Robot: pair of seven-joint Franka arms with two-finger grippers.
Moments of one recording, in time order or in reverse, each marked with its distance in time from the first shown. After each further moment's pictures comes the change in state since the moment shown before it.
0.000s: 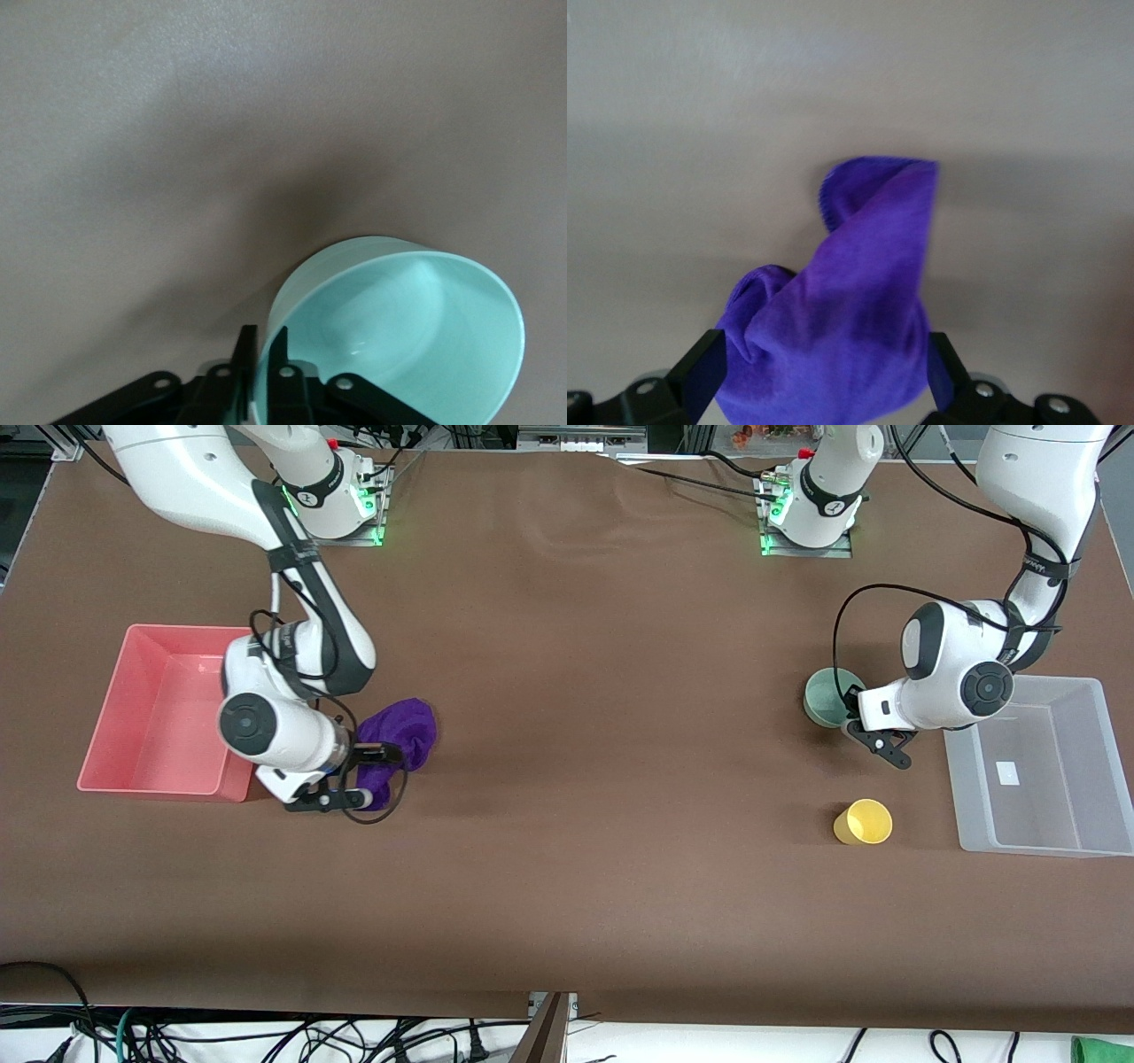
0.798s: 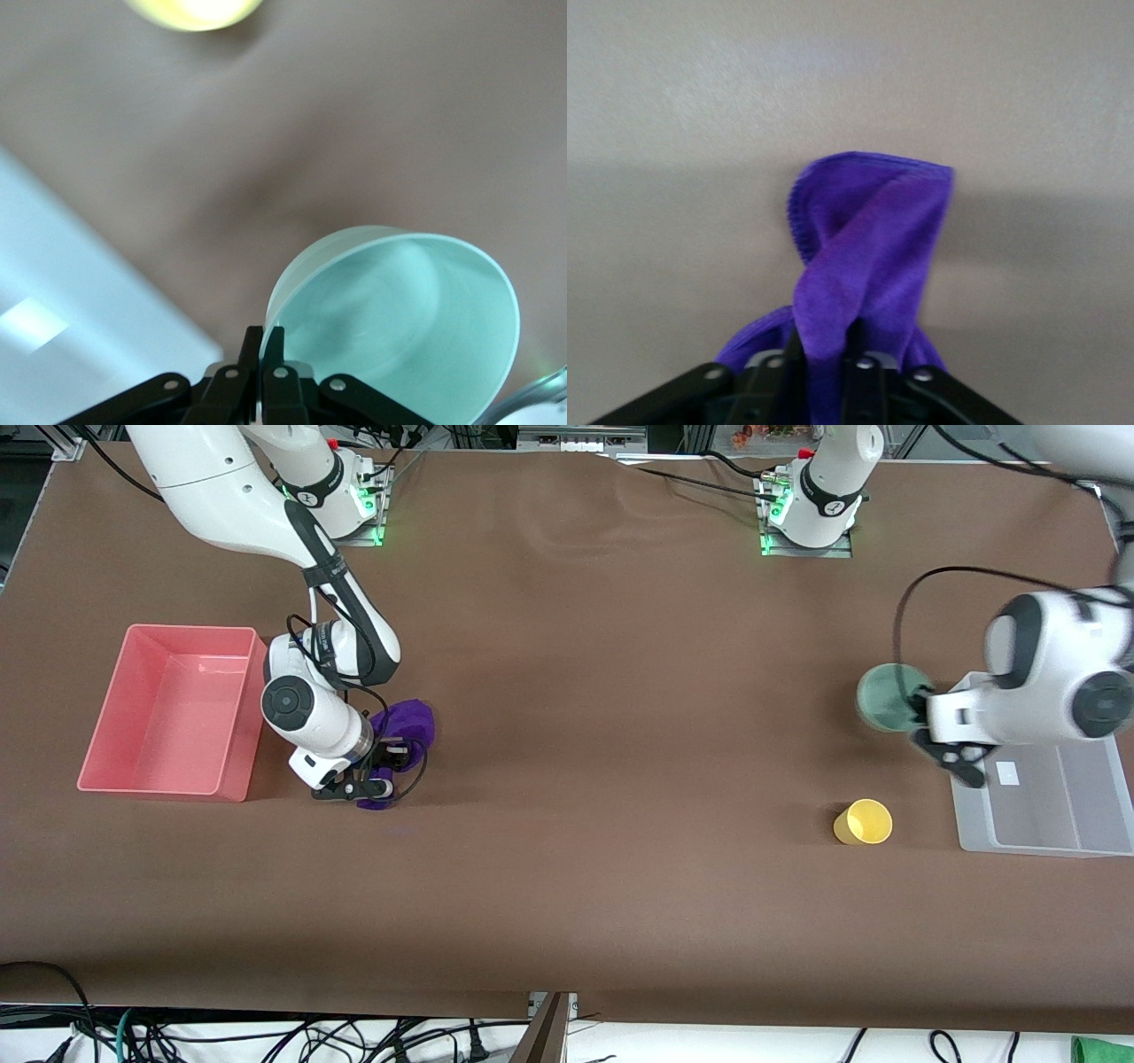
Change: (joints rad) left arm 0.026 -0.057 0.042 0.429 0.120 -0.517 0.073; right arm 0.015 0.020 0.001 -0.159 0.000 0.309 0.006
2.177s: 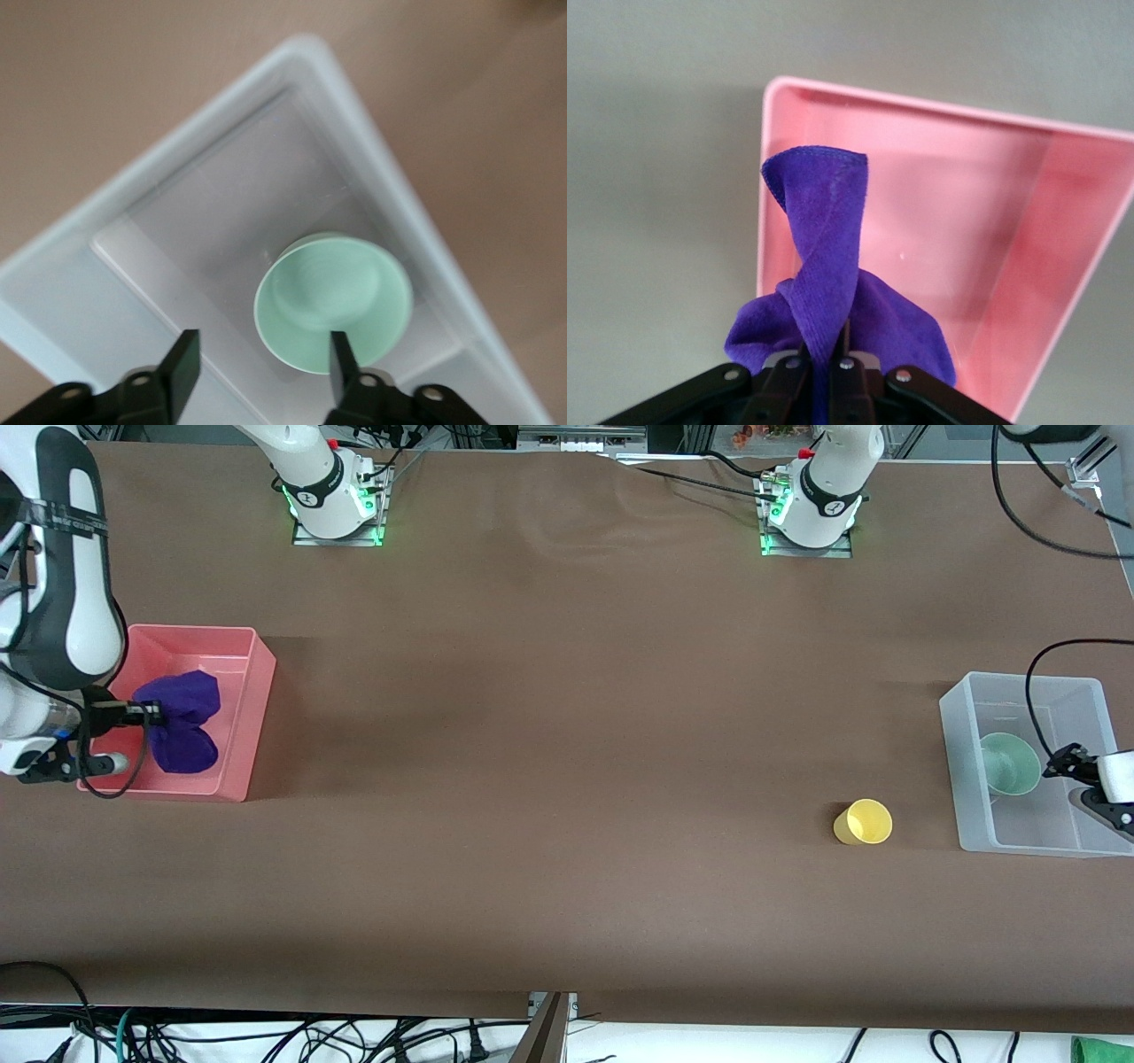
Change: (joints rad) left arm 0.264 0.313 -0.064 0.414 0.057 0.078 0.242; right arm -0.144 -0.197 -0.413 0.234 -0.002 -0.724 -0.558
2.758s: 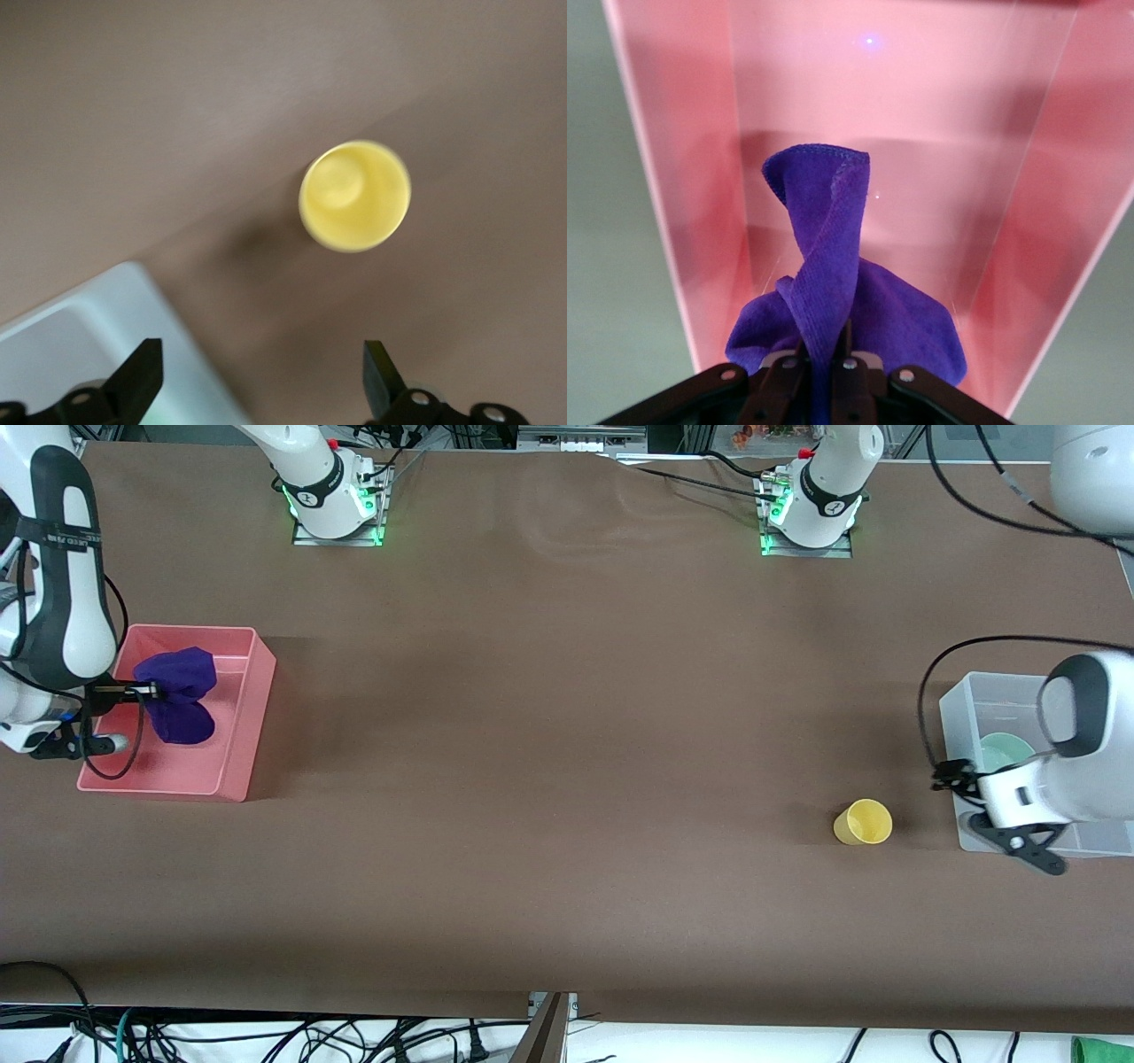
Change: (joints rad) left arm -0.230 -0.005 -0.021 -0.035 -0.163 -0.002 -0.376; right arm -0.007 0.017 -0.063 -0.144 0.000 0.052 -0.029
